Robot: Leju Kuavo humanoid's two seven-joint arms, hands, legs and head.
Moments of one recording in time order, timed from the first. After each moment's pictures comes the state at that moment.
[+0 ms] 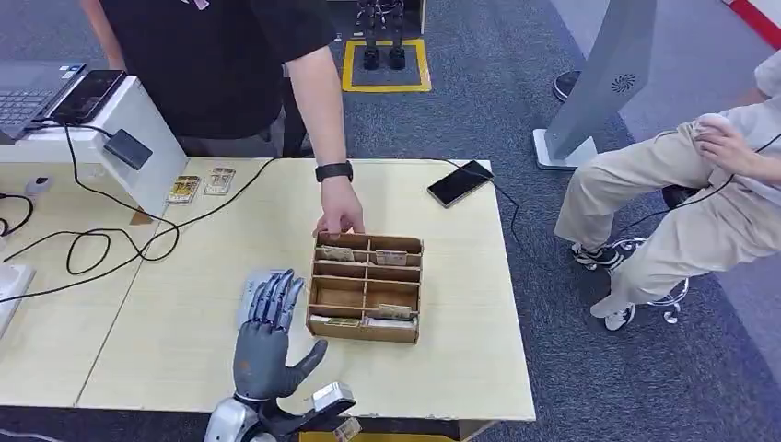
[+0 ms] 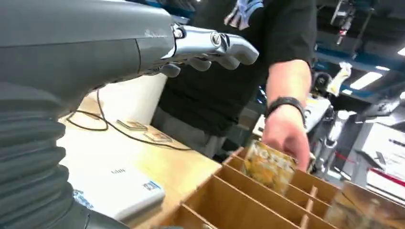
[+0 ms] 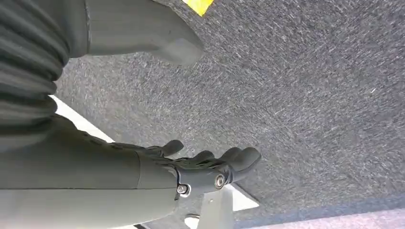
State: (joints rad) left arm 0.06 -0.24 -0.15 -1.28 -1.16 0.71 -0.54; right arm -0.14 0.30 -1.54 -0.49 1.04 -0.69 -0.44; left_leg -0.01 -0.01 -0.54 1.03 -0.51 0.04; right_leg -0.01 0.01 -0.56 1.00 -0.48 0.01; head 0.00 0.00
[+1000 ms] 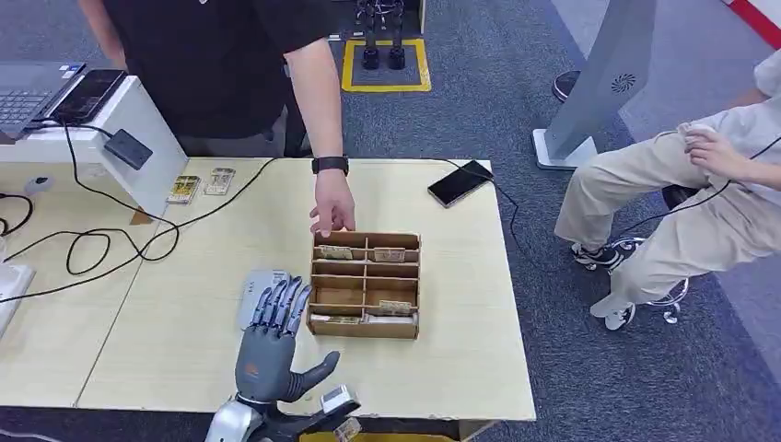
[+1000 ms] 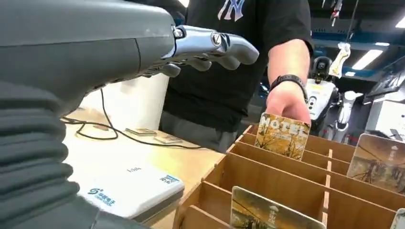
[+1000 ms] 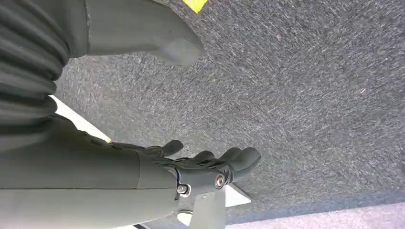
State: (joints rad) left arm 0.06 -0.23 -0.13 -1.24 -1.34 0.71 -0.44; right arm -0.14 0.30 -1.54 -0.50 1.06 -0.69 -0.46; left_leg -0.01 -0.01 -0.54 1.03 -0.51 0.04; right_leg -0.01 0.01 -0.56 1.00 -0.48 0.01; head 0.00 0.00
